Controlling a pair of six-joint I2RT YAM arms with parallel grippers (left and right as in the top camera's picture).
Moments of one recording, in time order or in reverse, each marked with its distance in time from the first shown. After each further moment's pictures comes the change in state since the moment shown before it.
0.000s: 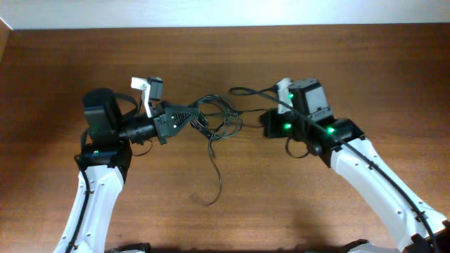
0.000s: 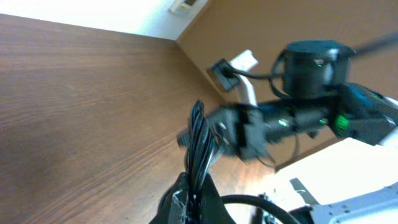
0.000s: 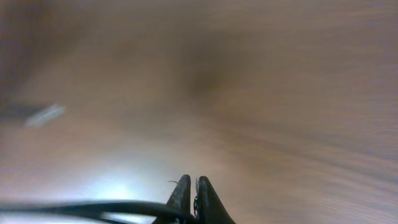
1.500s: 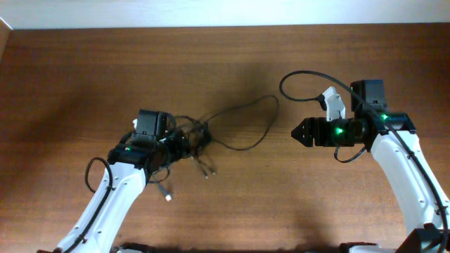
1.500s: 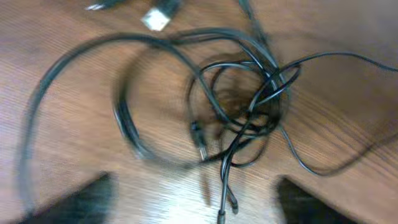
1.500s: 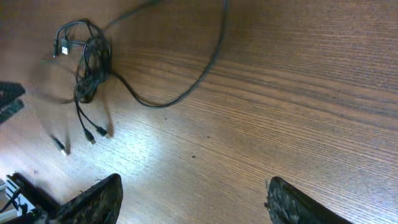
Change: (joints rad) left arm -0.270 0.036 -0.001 -0.667 -1.185 -0.420; right arm -0.365 0.006 0.005 -0.351 -0.375 -0.399
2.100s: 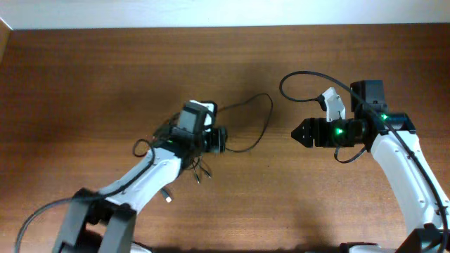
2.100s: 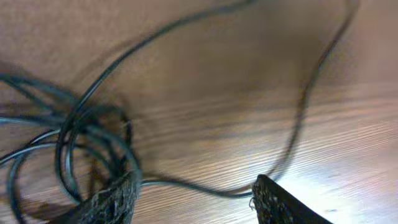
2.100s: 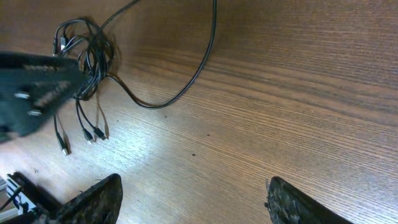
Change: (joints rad) left arm -0.231 0.259 0.004 0.476 0.081 0.371; right arm 0.000 0.000 0.000 -0.009 0.000 0.000
